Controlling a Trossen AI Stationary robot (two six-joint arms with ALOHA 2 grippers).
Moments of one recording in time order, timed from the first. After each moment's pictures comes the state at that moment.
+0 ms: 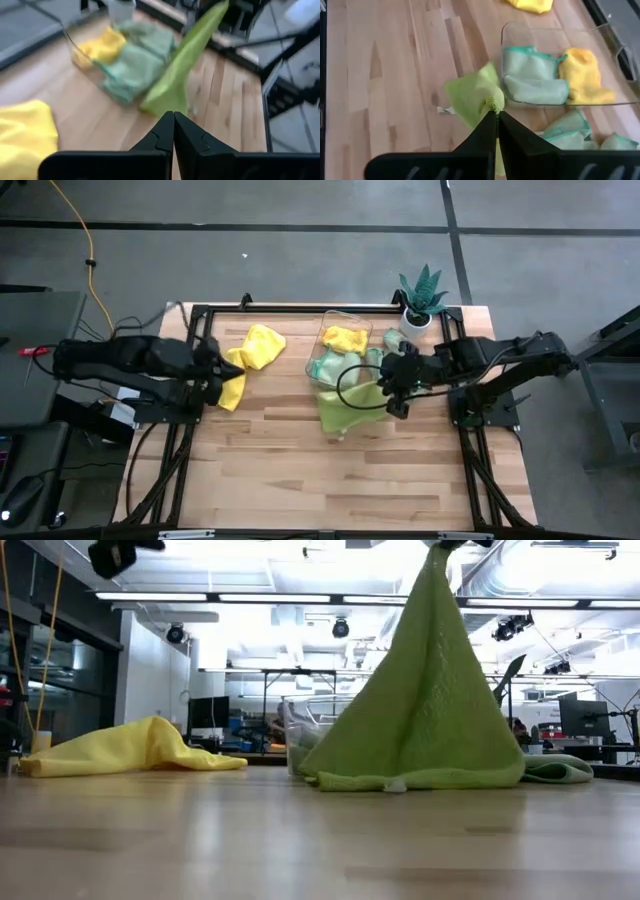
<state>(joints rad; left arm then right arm) -0.02 0.67 0.92 -0.80 -0.26 -0.54 0.20 1.30 1.44 -1.07 0.26 0.36</state>
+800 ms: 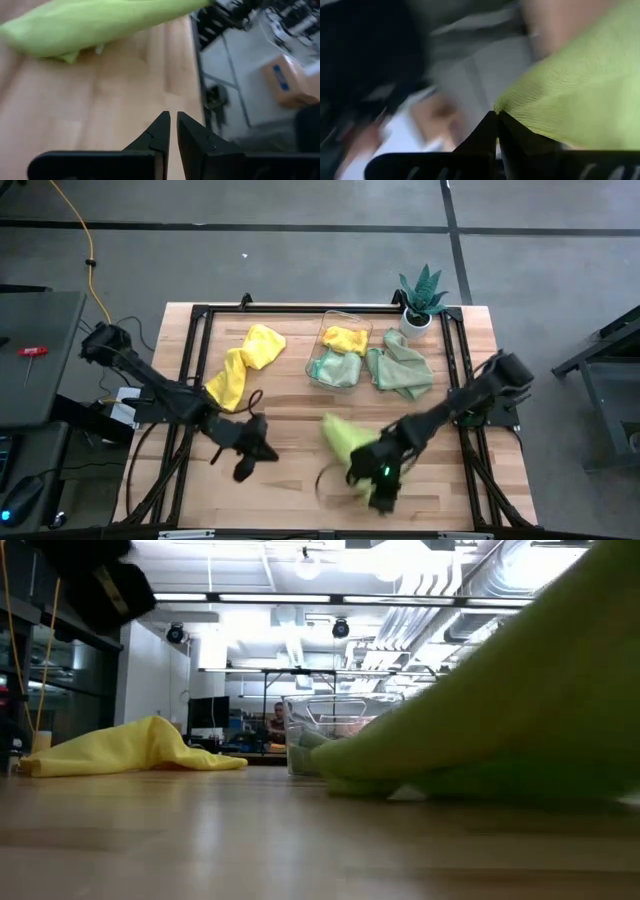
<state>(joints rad) -0.46 1.21 0.64 0.02 -0.16 -0.72 0.49 1.71 1.29 -0.51 -0.71 1.08</state>
